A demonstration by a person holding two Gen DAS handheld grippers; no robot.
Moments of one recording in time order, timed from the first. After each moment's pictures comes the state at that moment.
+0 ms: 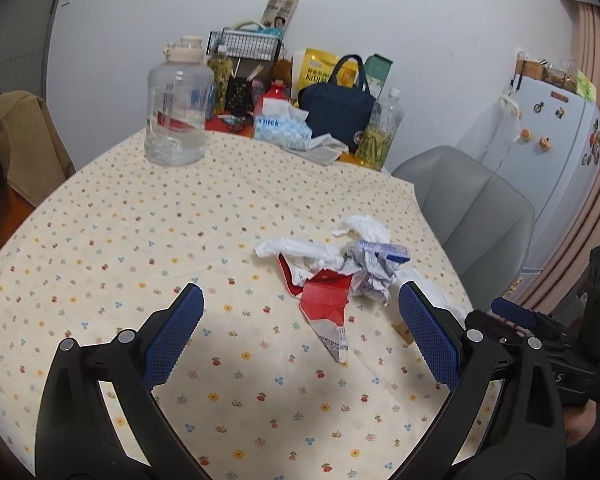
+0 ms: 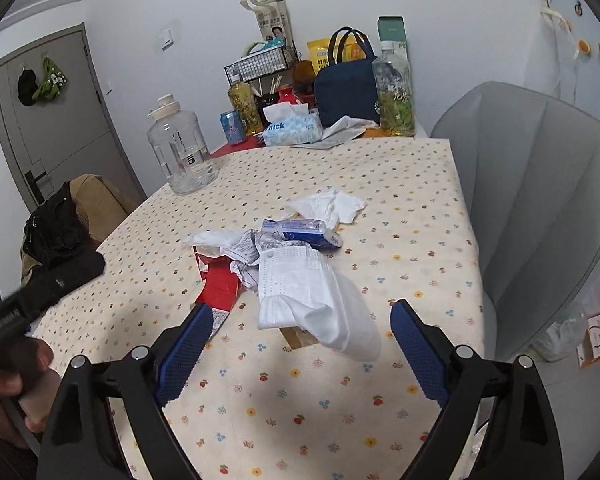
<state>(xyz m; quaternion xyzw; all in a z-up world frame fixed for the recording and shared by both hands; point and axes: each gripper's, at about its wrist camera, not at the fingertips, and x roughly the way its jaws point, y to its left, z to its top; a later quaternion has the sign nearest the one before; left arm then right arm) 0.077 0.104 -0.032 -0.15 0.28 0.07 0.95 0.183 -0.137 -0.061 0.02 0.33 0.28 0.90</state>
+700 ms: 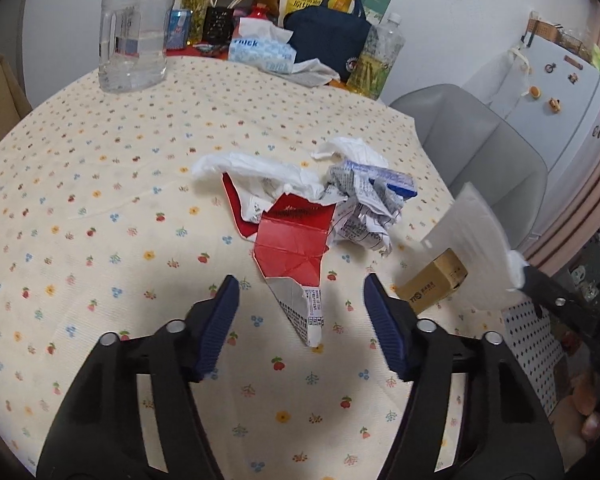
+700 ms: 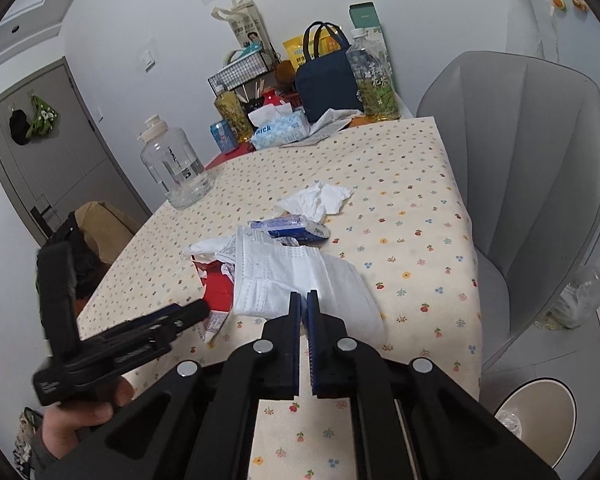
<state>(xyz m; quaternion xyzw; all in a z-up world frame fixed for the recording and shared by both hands) 0.134 0.074 -0.092 -0.17 0.38 0.04 0.91 0.187 -0.170 -0.062 0.09 0.35 0.28 0.89</state>
